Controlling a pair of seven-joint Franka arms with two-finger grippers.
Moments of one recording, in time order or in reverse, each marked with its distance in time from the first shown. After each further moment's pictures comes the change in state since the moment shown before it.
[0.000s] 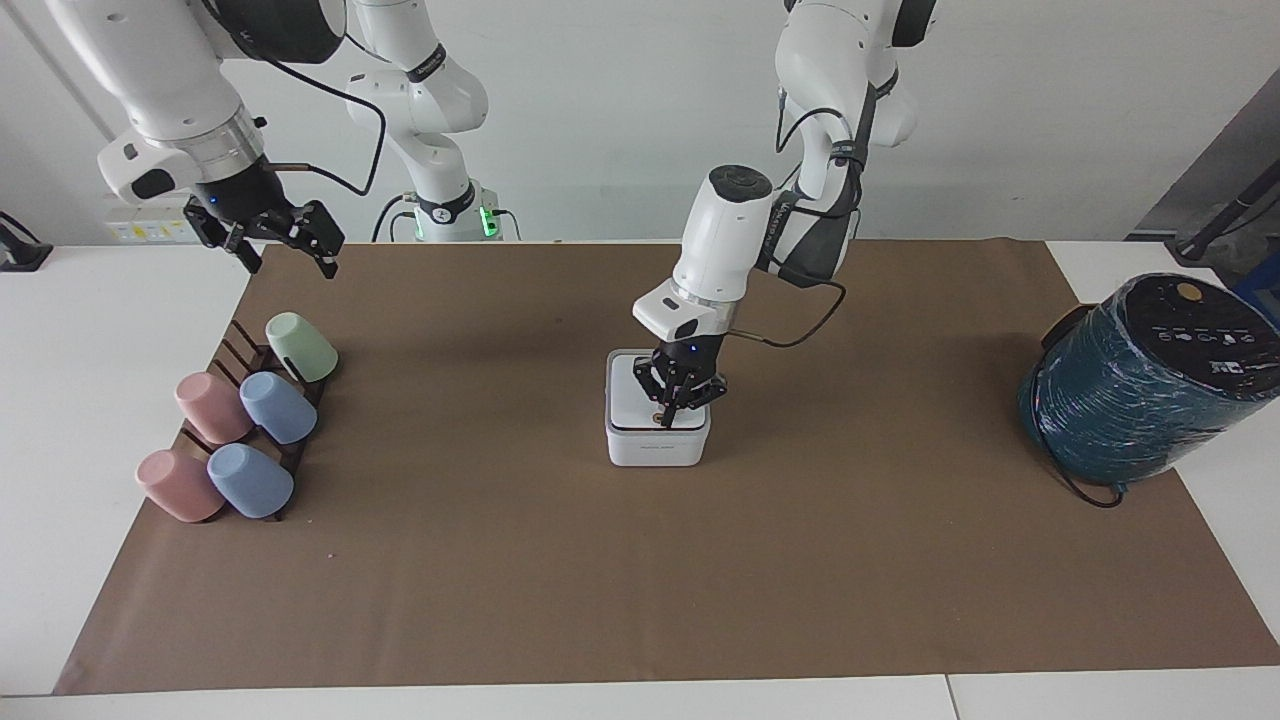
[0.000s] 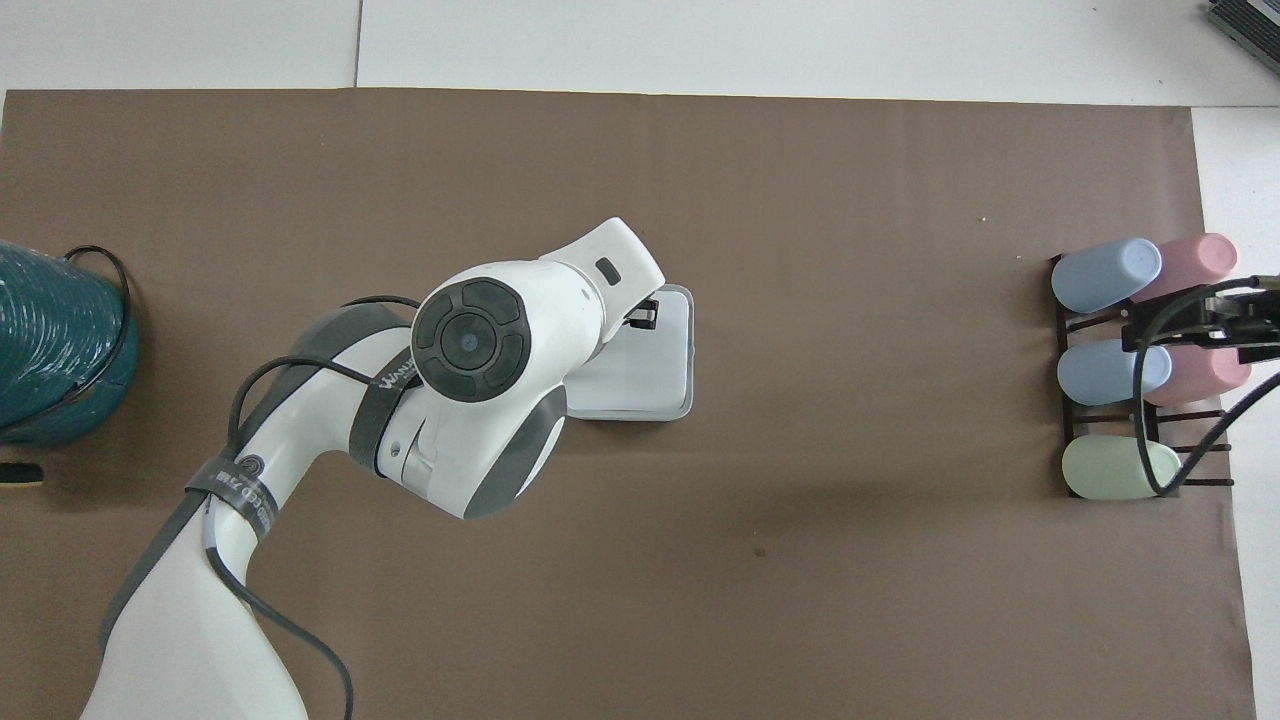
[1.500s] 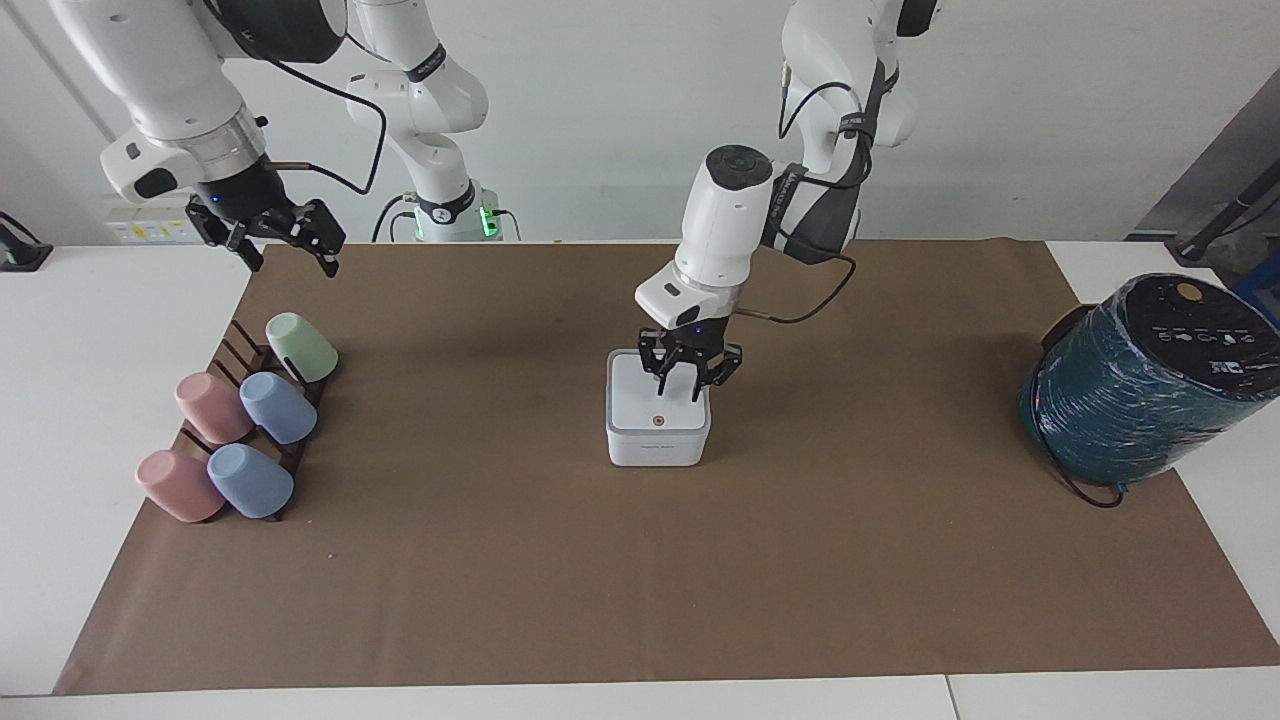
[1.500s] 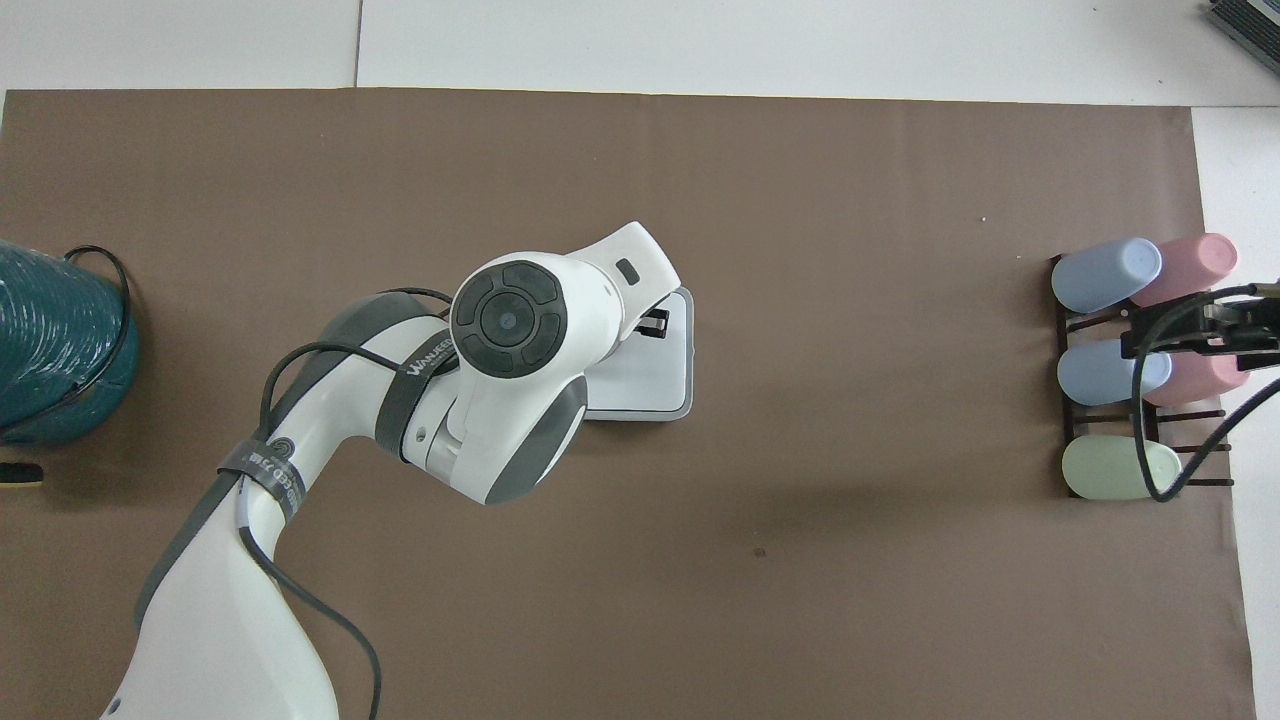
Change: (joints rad) left arm 0.006 -0.095 0.007 0.017 0.006 -0.289 0.003; right arm 0.000 -0.011 0.000 -0.014 0.000 0.000 0.000
